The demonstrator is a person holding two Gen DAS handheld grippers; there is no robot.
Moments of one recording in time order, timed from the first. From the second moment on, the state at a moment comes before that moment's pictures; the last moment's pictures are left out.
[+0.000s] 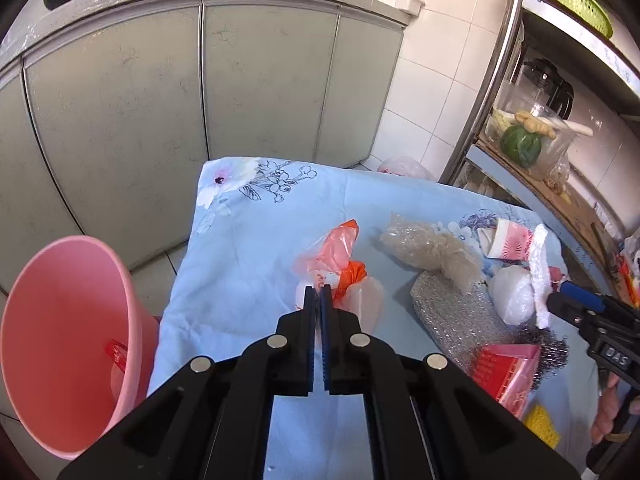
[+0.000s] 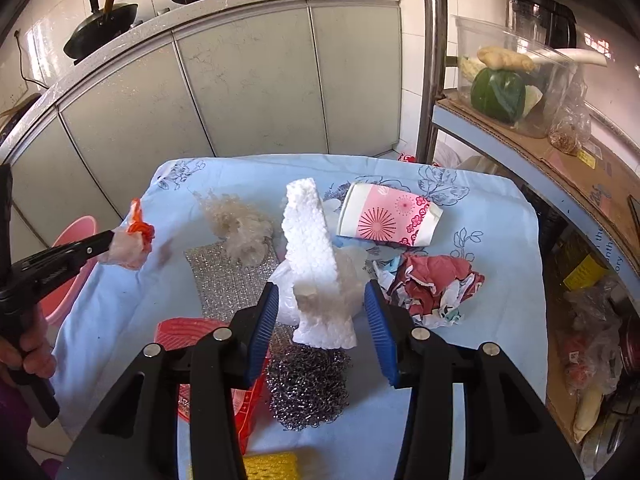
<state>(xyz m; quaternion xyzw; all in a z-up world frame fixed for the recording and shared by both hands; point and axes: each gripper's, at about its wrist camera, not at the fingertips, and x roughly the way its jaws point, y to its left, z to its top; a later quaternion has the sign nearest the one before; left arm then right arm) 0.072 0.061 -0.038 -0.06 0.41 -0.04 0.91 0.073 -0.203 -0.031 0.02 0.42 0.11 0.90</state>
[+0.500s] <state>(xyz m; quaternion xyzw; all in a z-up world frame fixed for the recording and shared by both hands) 0.049 0.052 -0.022 -0.06 0.40 -0.05 0.91 0.068 -0.198 -0.025 0.01 0.40 0.12 0.91</state>
